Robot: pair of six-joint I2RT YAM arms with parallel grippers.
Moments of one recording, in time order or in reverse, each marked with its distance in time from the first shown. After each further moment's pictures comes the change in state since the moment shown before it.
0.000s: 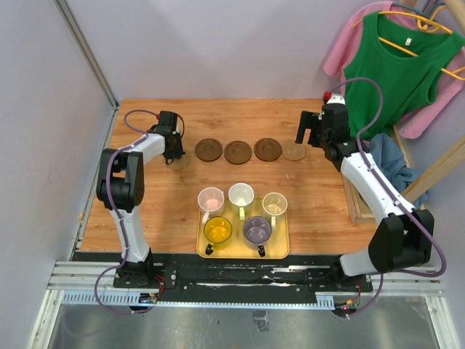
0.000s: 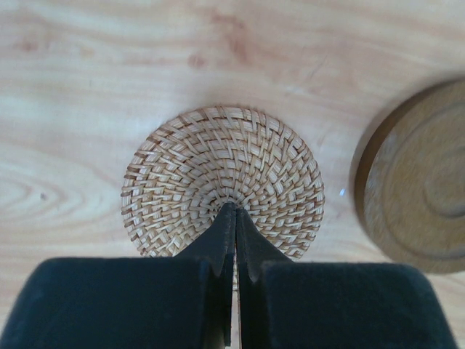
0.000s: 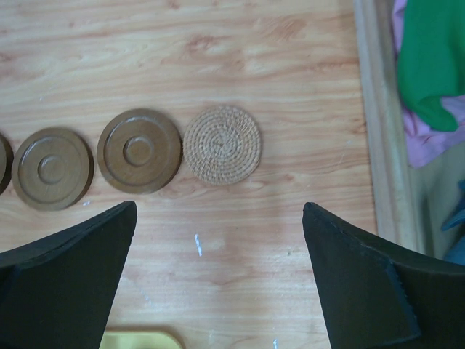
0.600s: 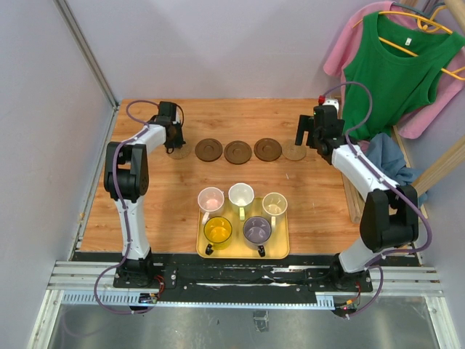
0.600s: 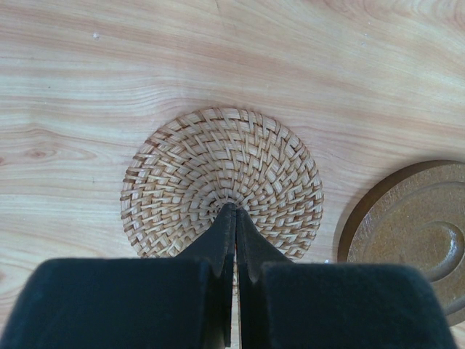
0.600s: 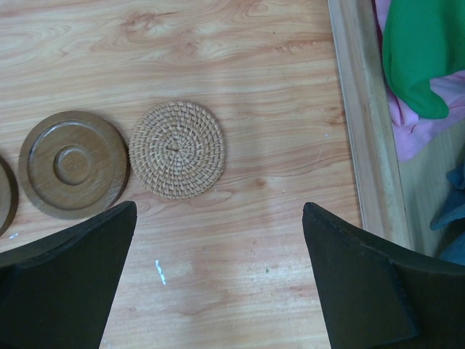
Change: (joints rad) left arm 0.026 0.148 0.214 -0.024 0.042 0.041; right arm -0.016 0.172 0.011 0.058 0.100 -0.013
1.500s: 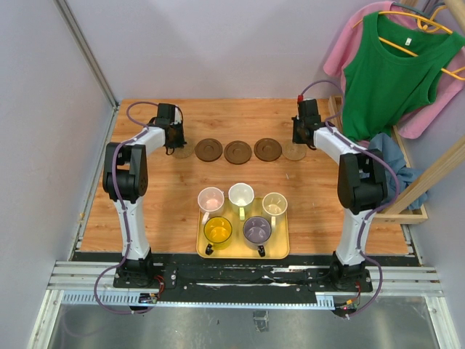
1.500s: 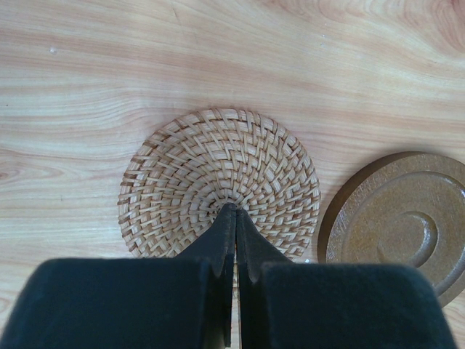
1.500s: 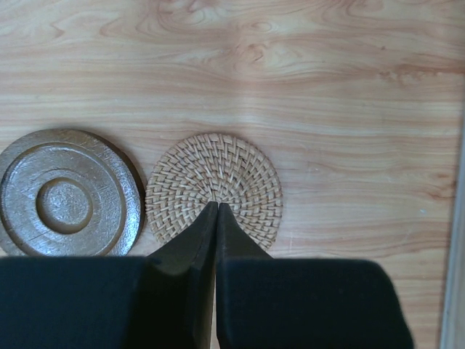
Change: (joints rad) left arm 0.000 -0.014 -0.049 0.085 0.098 0.011; right arm 0.000 0.427 0.292 -0.023 -0.143 -0.066
